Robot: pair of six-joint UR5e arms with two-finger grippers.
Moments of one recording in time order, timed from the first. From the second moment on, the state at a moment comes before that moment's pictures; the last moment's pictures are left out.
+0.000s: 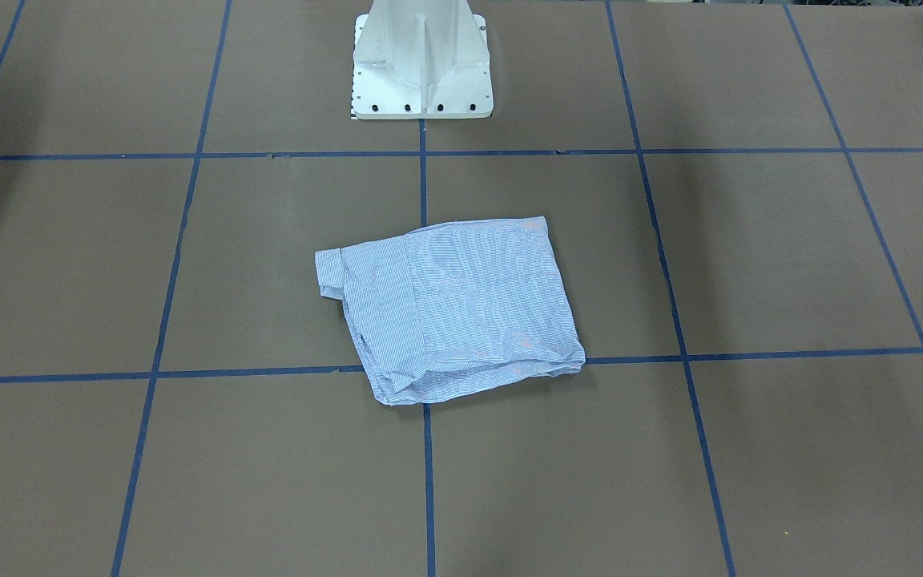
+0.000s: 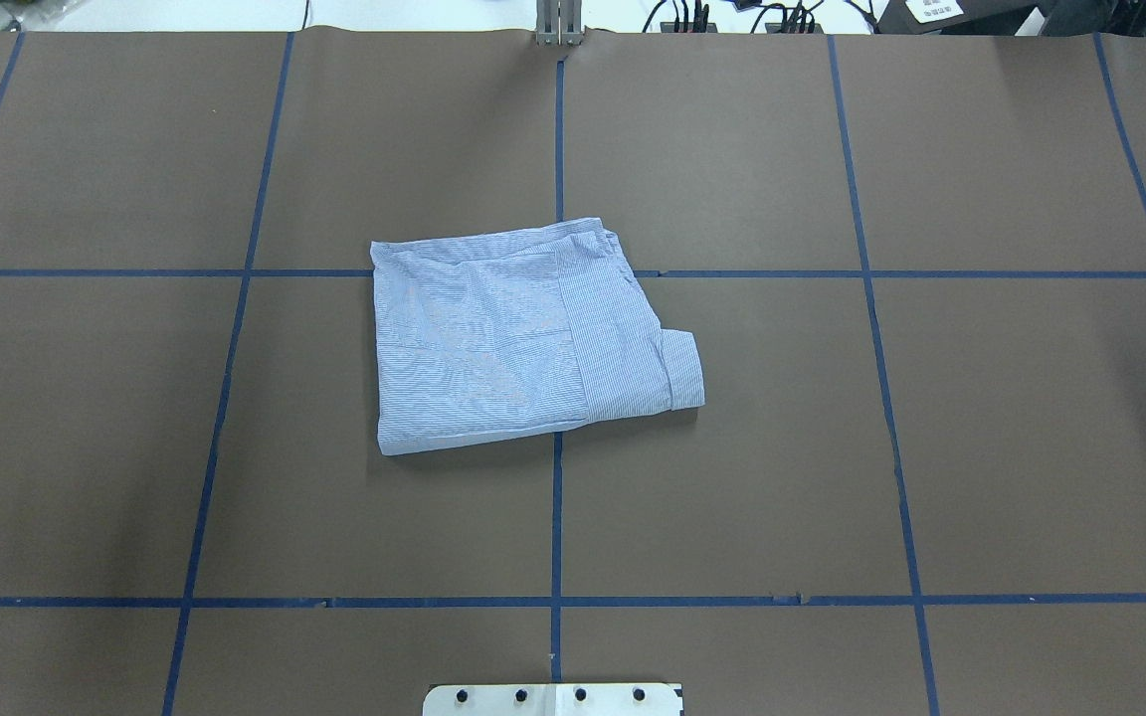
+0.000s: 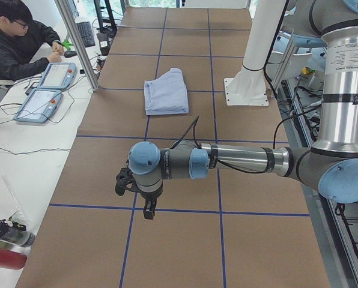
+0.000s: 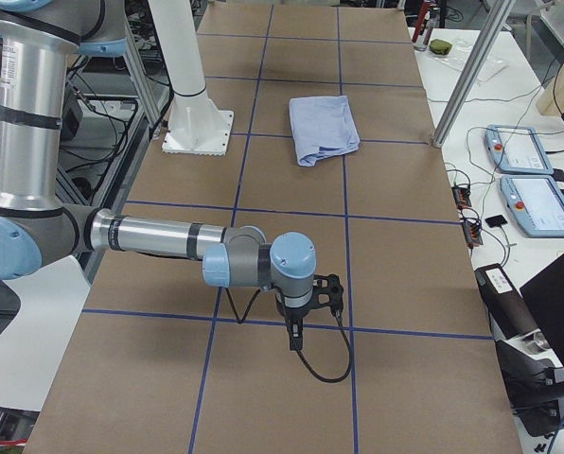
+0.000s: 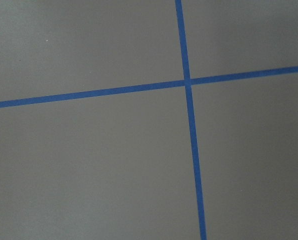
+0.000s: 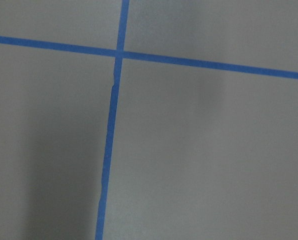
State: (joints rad) left arm -1.65 -1.56 -1.67 -1.48 -2.38 0.13; right arm 1.60 -1.77 1.68 -1.44 2.30 -0.07
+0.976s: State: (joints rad) left arm -1.65 -1.52 -1.71 -1.56 -2.38 0.12; right arm 1.64 -1.82 1.71 -1.40 2.38 0.02
